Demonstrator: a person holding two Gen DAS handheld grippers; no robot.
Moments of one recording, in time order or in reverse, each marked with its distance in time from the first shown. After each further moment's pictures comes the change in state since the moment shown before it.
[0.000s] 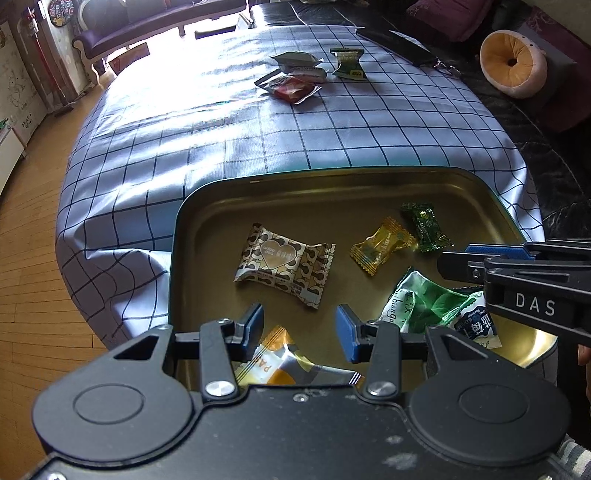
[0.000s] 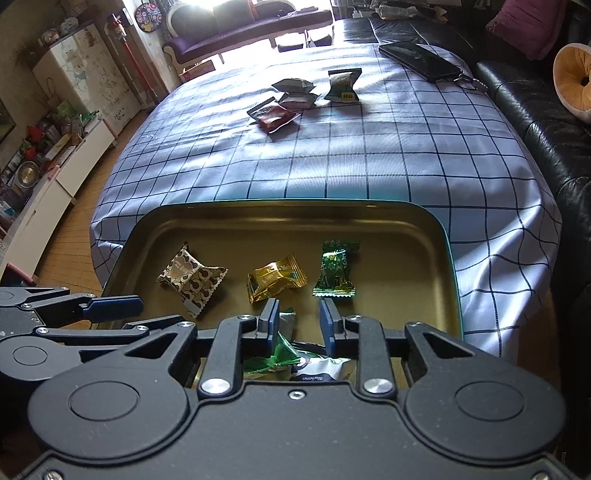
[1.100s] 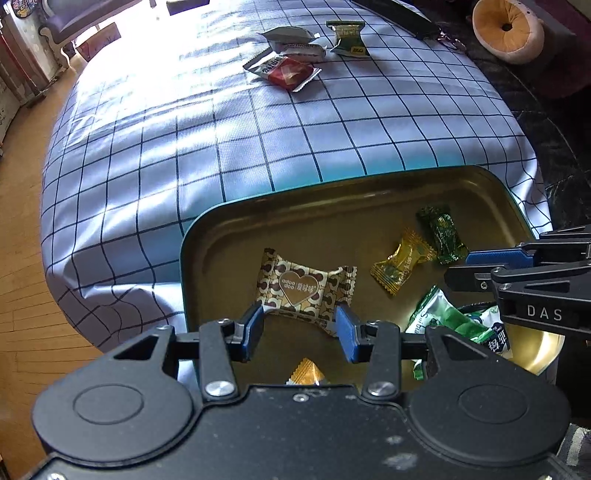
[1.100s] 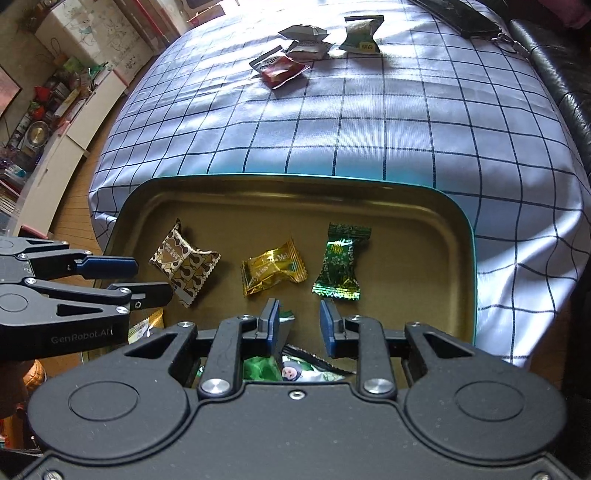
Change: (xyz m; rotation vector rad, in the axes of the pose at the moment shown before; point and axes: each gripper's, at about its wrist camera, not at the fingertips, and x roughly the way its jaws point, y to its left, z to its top) left arm 0.023 0.020 0.055 0.068 0.139 -0.043; right arm 0.032 -0.015 0.037 -0.038 0.216 0.072
